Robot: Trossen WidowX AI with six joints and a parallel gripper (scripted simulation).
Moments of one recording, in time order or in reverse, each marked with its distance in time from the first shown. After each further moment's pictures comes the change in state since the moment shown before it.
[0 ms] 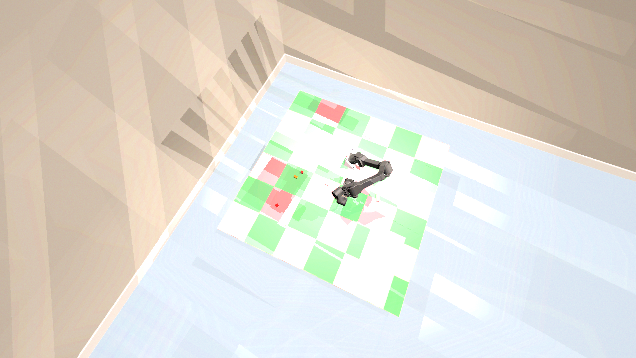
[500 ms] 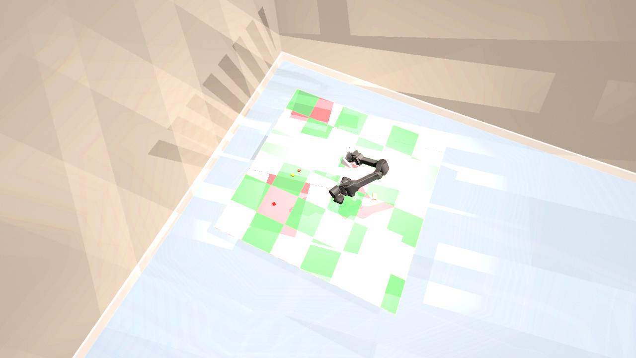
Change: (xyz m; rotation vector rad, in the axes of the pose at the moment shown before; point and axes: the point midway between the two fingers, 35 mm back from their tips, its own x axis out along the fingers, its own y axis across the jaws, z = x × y) arm 0.001 0.000 -0.001 0.003 -0.004 -0.004
